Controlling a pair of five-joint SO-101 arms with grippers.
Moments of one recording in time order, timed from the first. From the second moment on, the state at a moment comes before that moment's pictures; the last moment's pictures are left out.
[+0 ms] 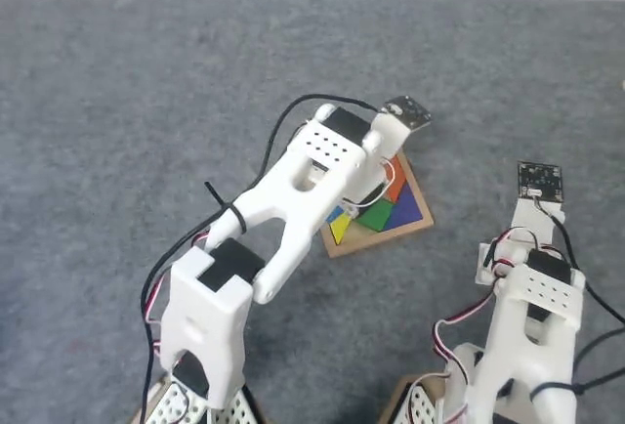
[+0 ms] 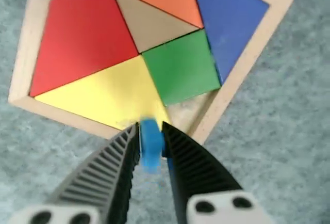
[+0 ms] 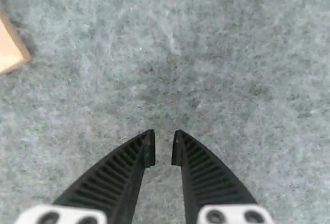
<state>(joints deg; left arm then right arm) 28.1 27.5 -11.1 86.1 -6.0 20.8 -39.1 68.5 48.9 14.3</state>
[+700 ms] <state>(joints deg) 29.3 33.5 -15.6 87.7 -3.4 20.2 -39.1 68.5 48.9 14.3</state>
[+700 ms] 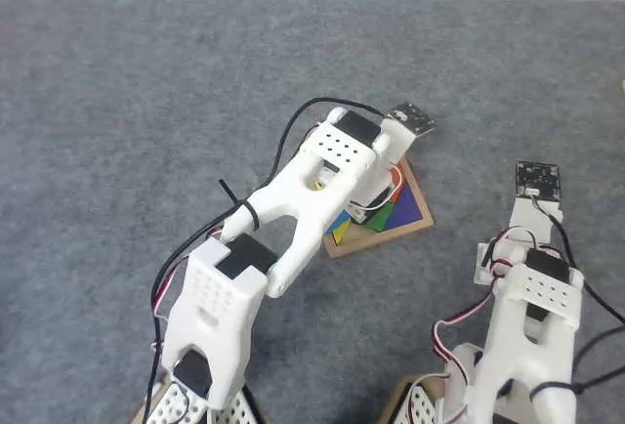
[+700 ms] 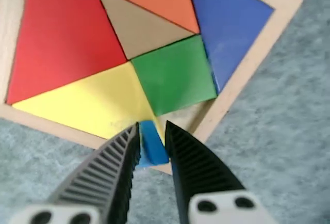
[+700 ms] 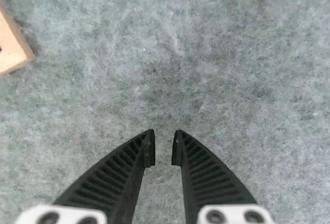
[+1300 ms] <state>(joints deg) 30.3 33.5 -21.0 88.4 0.2 20.1 -39.1 68.5 48.9 14.3</state>
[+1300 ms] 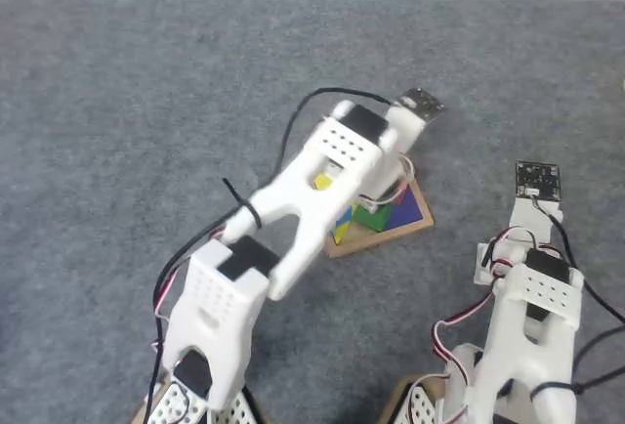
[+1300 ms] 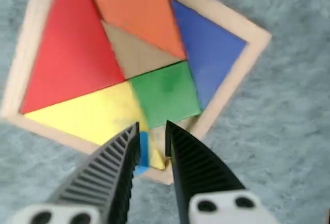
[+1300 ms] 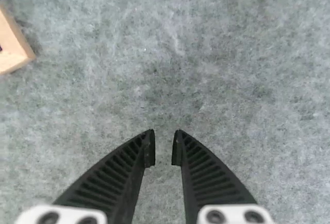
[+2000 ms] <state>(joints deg) 23.9 2.0 -0.3 86.0 0.0 20.1 -39.1 68.5 48.9 14.3</state>
